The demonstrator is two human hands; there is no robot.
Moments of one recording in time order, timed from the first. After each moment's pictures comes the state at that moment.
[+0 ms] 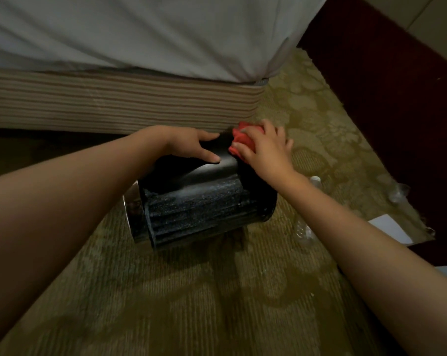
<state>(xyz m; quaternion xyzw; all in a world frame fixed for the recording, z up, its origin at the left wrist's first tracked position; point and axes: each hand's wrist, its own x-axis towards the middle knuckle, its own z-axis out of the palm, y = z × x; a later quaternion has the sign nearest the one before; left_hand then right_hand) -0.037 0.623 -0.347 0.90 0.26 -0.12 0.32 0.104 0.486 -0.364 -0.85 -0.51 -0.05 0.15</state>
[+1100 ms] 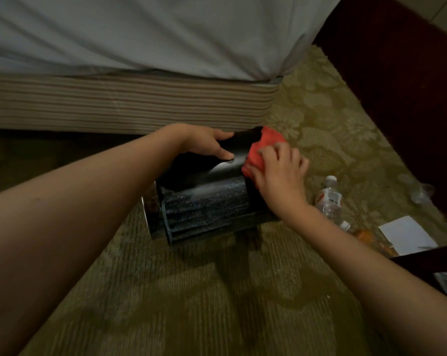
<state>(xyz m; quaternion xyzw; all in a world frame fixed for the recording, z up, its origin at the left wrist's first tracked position) -0.037 0.619 -0.340 0.88 0.29 -0.14 0.35 0.066 0.450 -0.383 -0.83 -0.51 -0.16 0.16</state>
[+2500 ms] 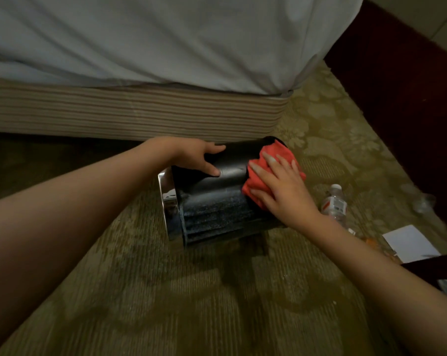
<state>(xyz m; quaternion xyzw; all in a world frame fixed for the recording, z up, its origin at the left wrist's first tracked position) -0.083 0.640 -0.344 0.91 0.26 -0.17 0.27 0.065 0.439 -0.376 -0.76 -0.64 -0.03 0.11</state>
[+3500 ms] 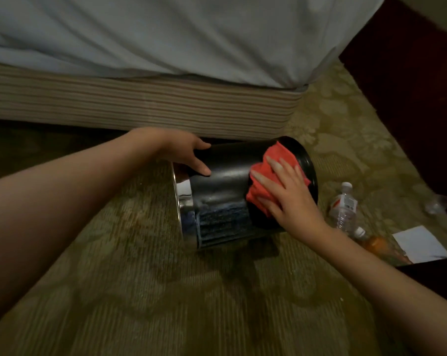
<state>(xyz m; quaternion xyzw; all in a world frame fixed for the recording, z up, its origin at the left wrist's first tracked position) -0.123 0.656 -0.344 0.88 0.33 -0.20 0.26 0.044 0.426 -0.383 -0.72 -0.67 0.00 0.16</state>
